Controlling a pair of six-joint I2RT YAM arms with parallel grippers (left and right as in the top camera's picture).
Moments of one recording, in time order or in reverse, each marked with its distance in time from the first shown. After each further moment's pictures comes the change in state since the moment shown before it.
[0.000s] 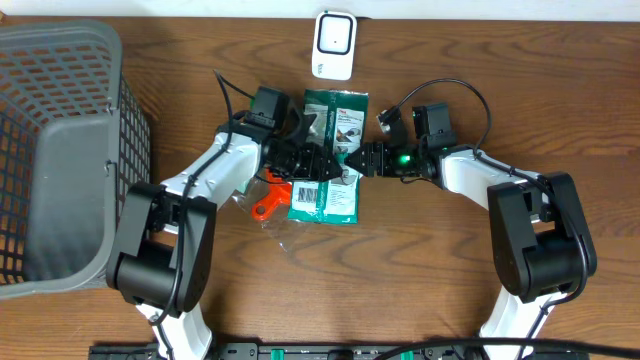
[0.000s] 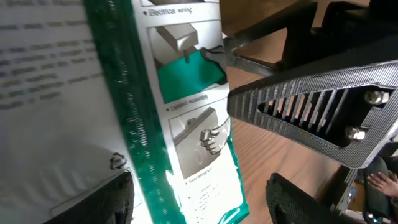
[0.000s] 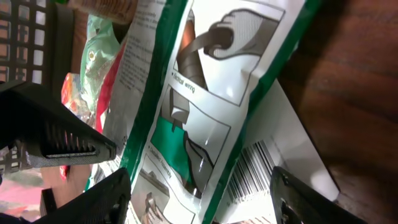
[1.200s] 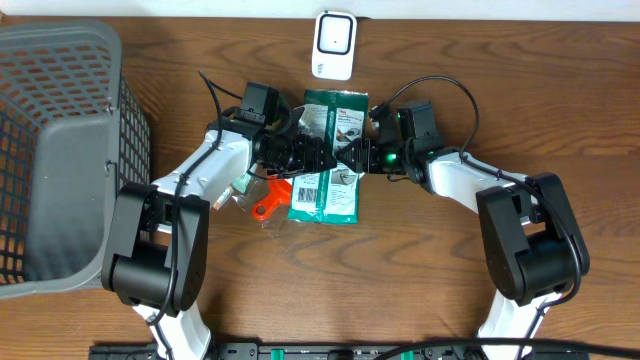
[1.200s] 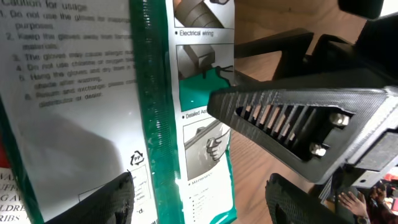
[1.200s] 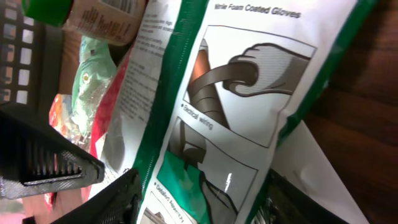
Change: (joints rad) left arm 0.043 -0.006 0.005 0.010 0.030 -0.108; right arm 0.068 0.000 0.000 0.093 0.119 0.101
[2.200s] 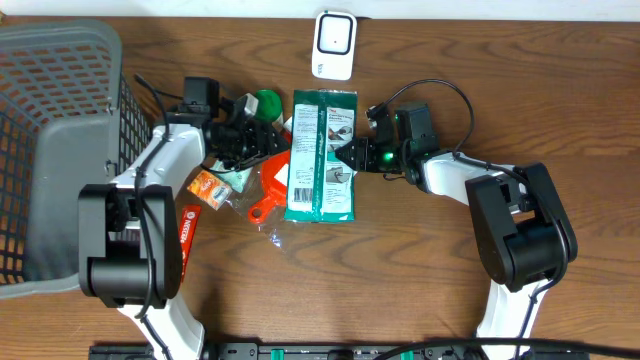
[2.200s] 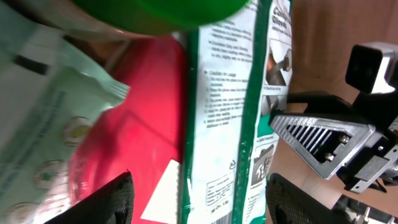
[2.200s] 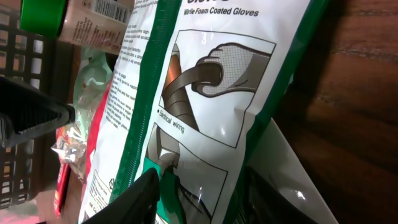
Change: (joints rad) left arm 0.220 0.000 0.001 -0.042 -0.015 0.012; right arm 0.000 0.080 0.007 0.116 -0.051 0.058
